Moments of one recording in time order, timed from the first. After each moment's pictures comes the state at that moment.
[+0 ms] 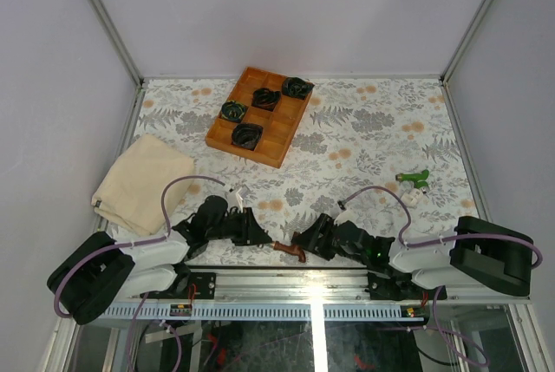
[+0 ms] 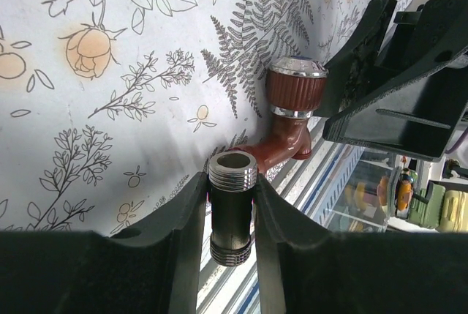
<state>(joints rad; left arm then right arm) -0.69 1.12 0.11 0.43 0.49 -0.85 1.16 1.23 0.09 0.60 0.17 1.42</state>
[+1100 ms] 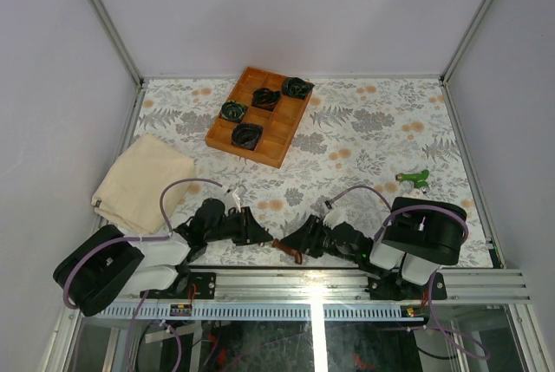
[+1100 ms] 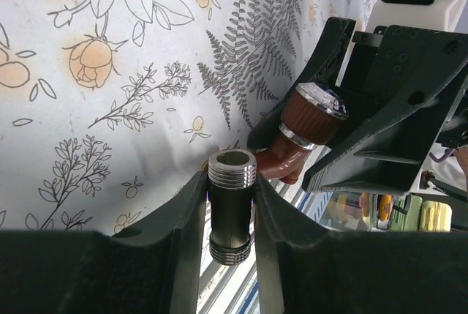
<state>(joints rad) -0.68 1.19 0.05 0.63 0.49 -0.93 1.16 1.68 0.09 1.24 0.07 1.33</state>
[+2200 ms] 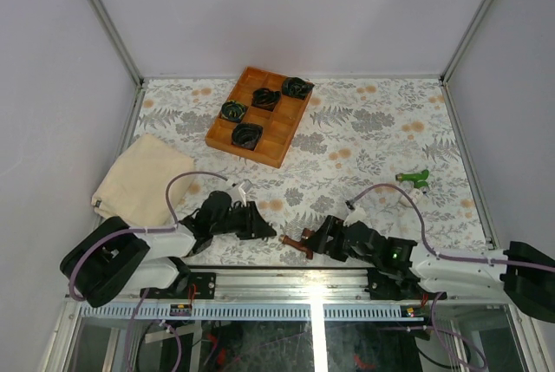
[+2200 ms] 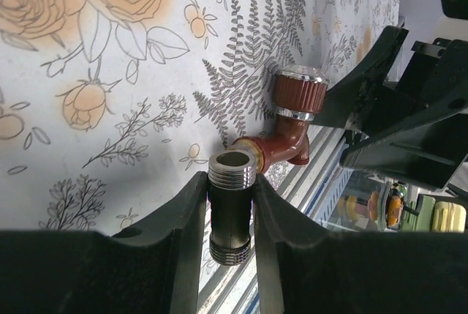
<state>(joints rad) -0.68 1.23 0.14 0.54 0.48 -0.89 1.15 0.82 0.09 0.13 0.18 1.28</state>
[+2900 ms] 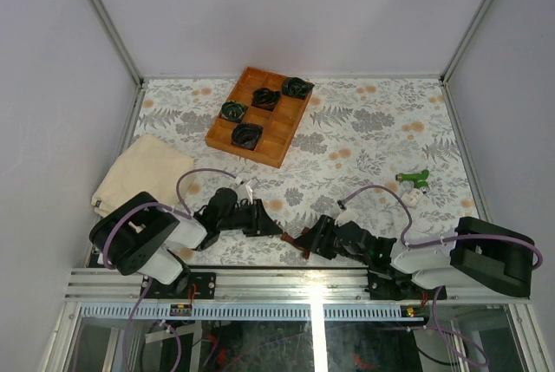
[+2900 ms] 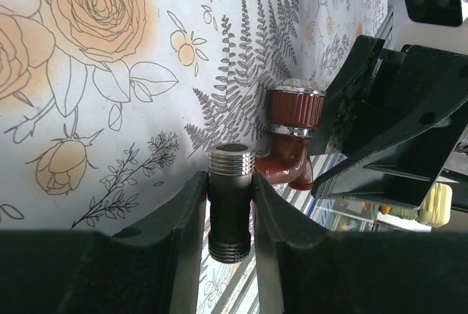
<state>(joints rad) -0.68 1.50 0.18 0.79 0.55 -0.90 1.15 1.21 0.08 0.61 0.14 1.34</state>
